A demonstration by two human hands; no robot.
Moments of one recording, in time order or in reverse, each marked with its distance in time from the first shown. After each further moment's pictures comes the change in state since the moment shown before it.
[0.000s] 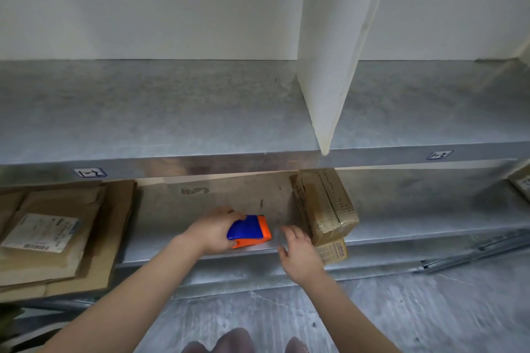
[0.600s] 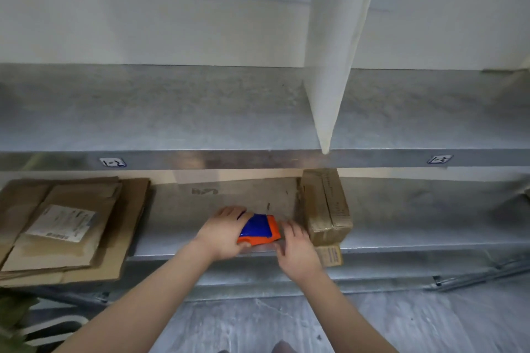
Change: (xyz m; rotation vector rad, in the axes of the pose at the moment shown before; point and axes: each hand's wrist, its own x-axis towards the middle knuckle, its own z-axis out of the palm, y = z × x) left_hand -0.015 0.017 0.008 0.184 0.153 0.018; right_hand 0.001 -0.018 -0.007 -0.025 0.047 -0.080
